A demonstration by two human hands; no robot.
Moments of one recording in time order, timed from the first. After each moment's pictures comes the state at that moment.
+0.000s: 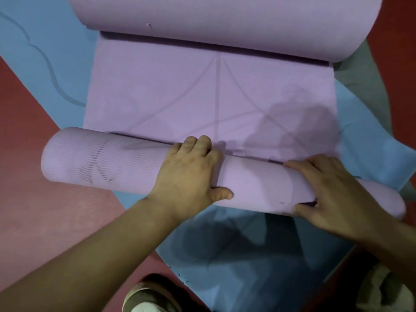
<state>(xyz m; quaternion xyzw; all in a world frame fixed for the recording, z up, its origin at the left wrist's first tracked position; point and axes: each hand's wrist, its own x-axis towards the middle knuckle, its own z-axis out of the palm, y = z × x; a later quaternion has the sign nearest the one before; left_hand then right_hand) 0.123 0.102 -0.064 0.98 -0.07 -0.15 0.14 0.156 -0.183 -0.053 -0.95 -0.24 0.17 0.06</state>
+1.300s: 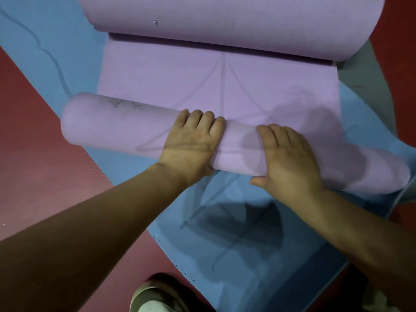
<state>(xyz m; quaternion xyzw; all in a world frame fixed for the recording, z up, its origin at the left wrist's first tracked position) 0.166 0.121 -0.090 0.99 -0.14 -0.05 -0.01 0.181 -0.094 -0.082 -0.97 -0.22 0.10 -0.03</state>
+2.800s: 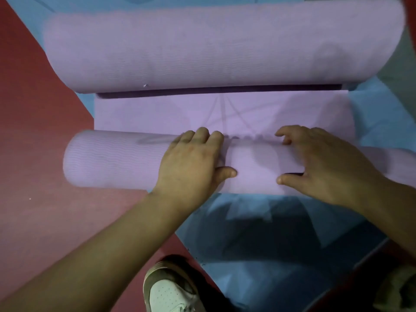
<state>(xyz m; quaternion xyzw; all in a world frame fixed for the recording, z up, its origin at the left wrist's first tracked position) 0.103 0.123 -0.057 0.98 0.01 -0.09 0.16 0.187 -0.105 -0.031 -0.93 -0.27 0.26 0.03</state>
